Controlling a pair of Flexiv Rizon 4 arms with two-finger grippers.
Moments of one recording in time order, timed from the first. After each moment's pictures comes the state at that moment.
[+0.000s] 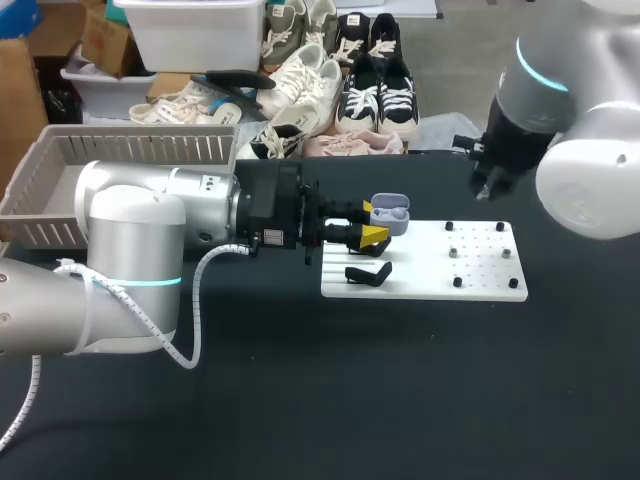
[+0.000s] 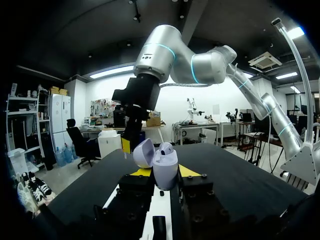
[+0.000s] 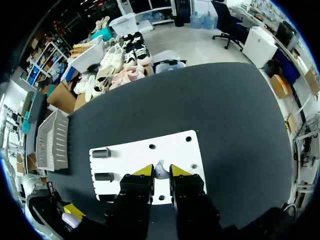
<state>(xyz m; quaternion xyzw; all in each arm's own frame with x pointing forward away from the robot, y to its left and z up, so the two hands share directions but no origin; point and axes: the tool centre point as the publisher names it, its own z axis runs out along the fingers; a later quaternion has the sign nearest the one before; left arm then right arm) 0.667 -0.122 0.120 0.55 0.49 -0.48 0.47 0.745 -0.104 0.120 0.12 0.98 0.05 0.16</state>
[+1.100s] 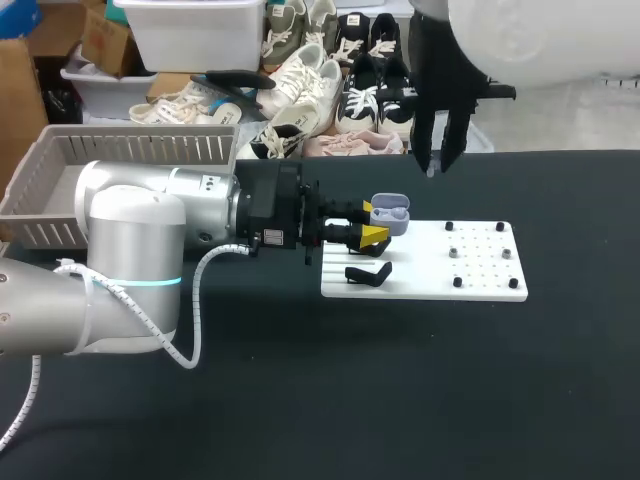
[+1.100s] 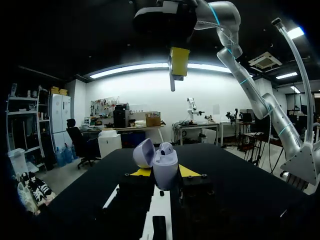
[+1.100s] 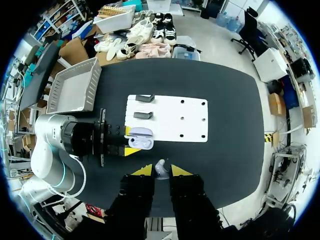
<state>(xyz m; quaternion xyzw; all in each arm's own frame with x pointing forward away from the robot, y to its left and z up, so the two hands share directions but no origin) 0.667 -0.122 0.120 0.55 0.49 -0.48 0.47 0.635 -0.003 0.250 0.00 1.00 0.00 0.05</state>
